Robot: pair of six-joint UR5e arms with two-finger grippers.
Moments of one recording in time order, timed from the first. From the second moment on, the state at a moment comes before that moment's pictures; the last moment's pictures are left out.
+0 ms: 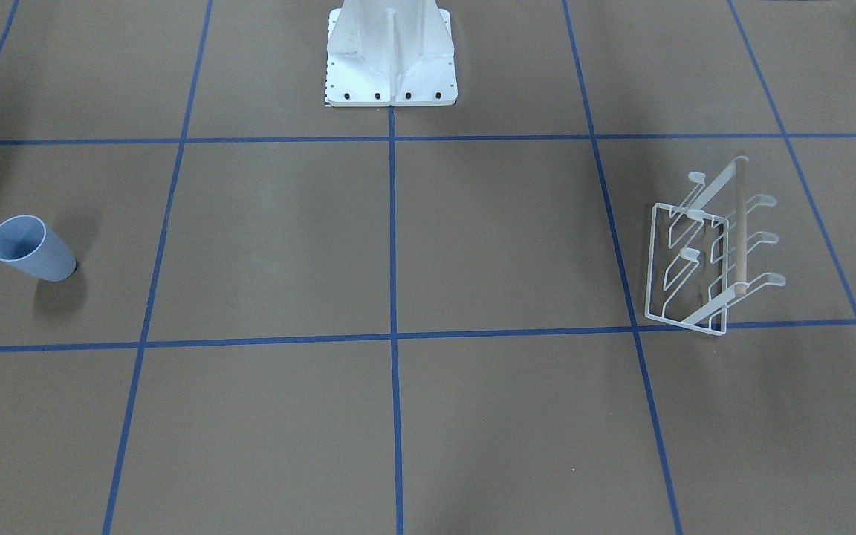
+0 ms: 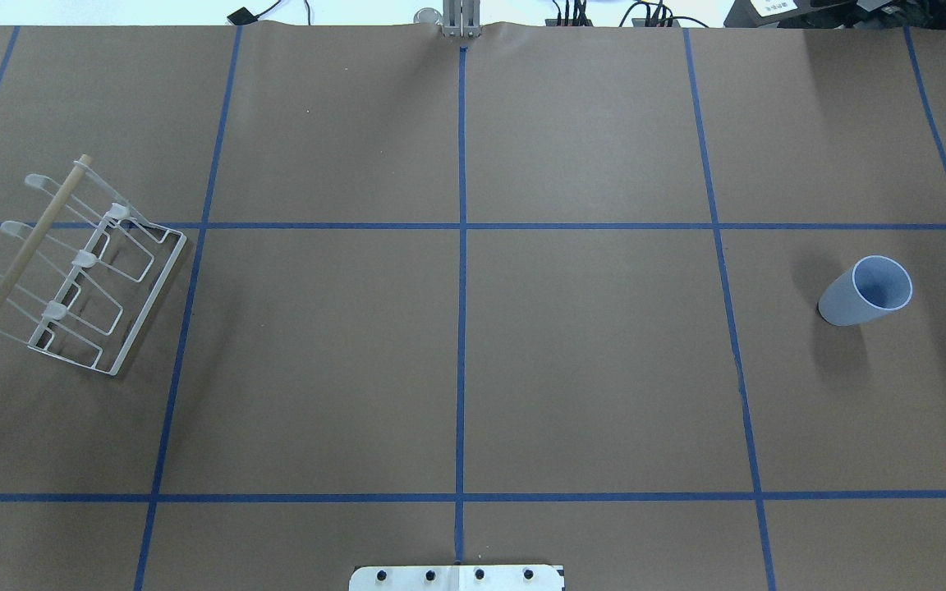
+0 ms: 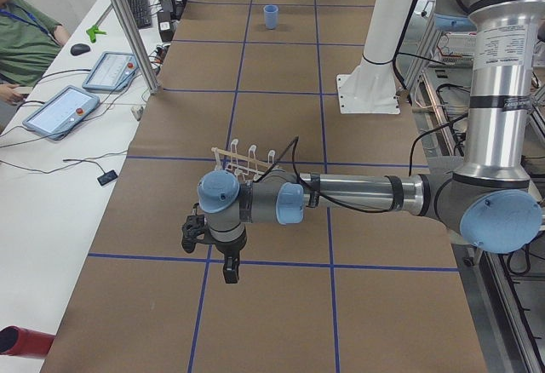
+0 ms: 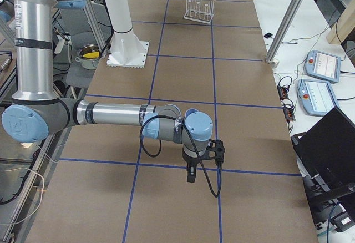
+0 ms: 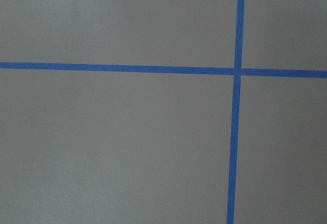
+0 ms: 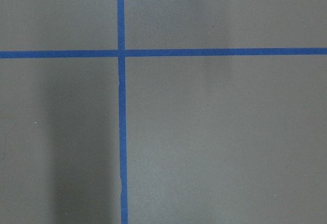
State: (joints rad) left arm -1.57 -1.56 -1.60 -1.55 -2.27 -0.03; right arm 1.64 -1.63 1.65 -1.67 2.30 -0.09
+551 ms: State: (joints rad) left arm -1.58 -1.56 -1.60 -1.55 -2.27 -0.03; right arm 1.64 -1.63 1.66 -1.67 2.30 -0.08
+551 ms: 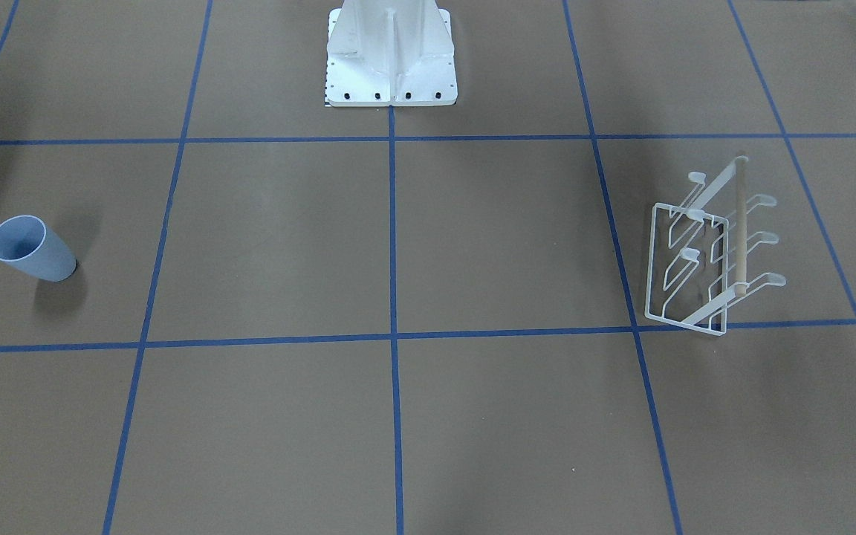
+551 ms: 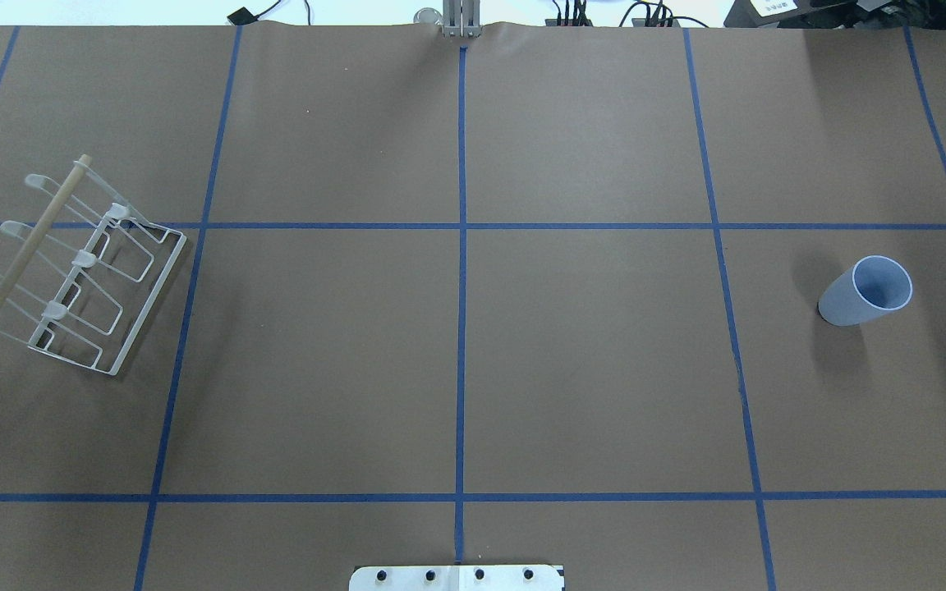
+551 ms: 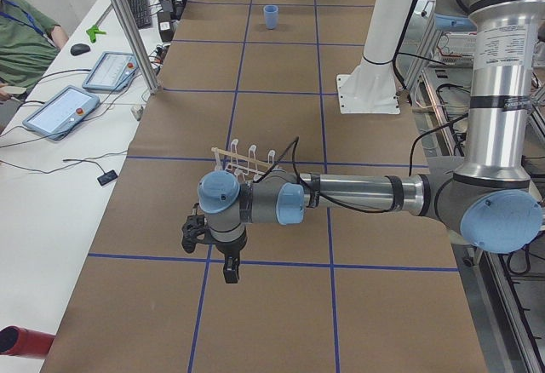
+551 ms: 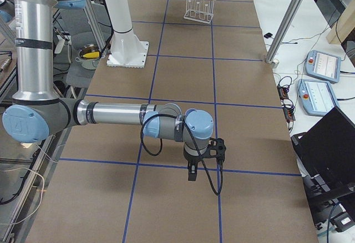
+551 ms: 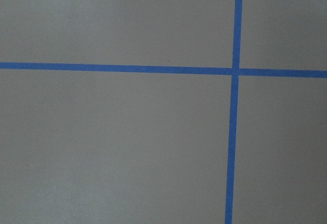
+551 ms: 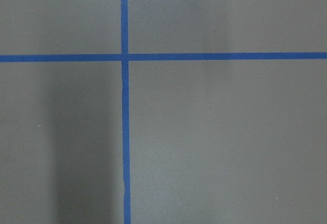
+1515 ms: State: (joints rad) left arm -1.57 -1.56 -1.60 -1.54 -2.28 -0.03; right arm 1.64 -1.63 1.66 -1.62 2.30 -0.08
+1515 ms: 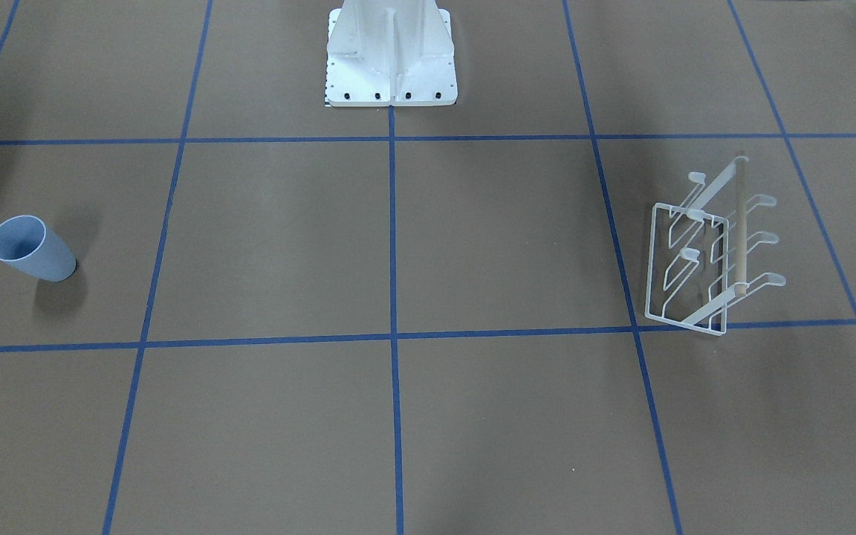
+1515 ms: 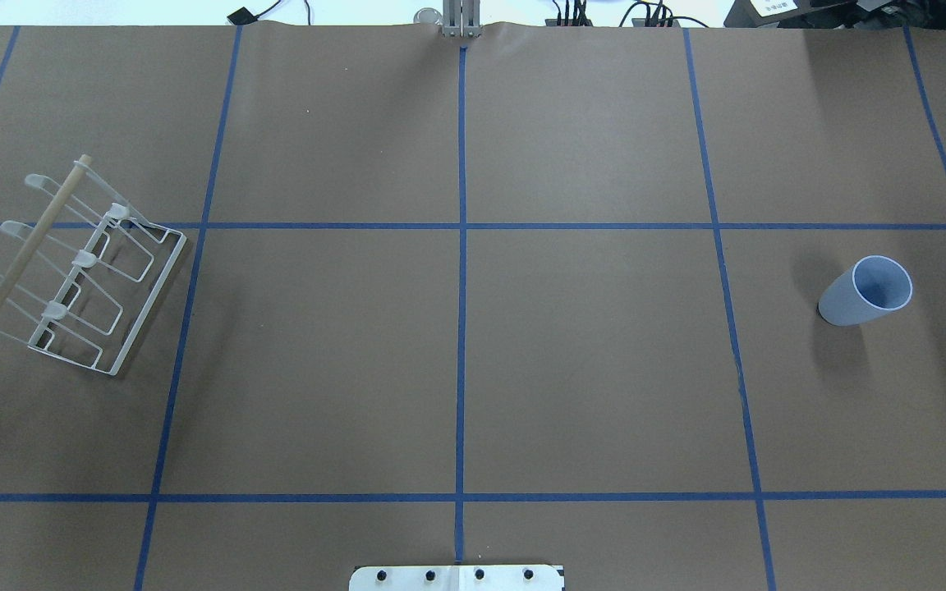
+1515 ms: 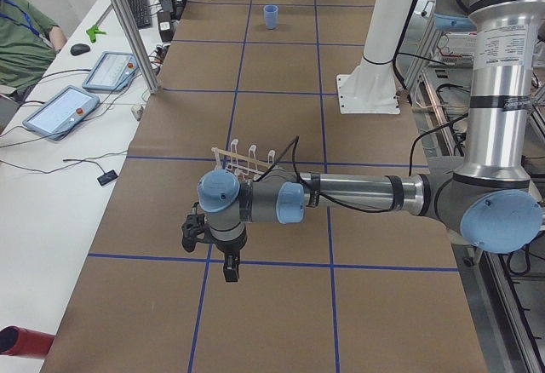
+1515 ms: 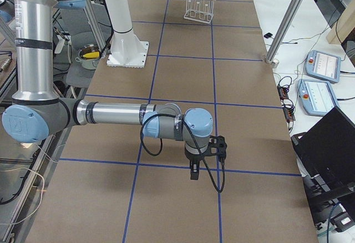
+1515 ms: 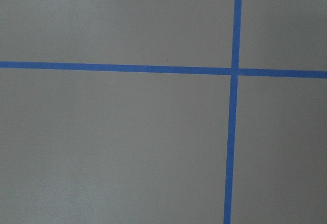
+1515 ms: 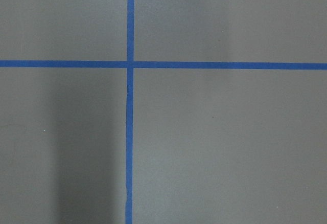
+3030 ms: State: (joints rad) left arm -1.57 -1.56 -1.64 -1.56 -2.28 -0.05; right arm 1.63 -1.61 1.69 -1.61 2.30 -0.08
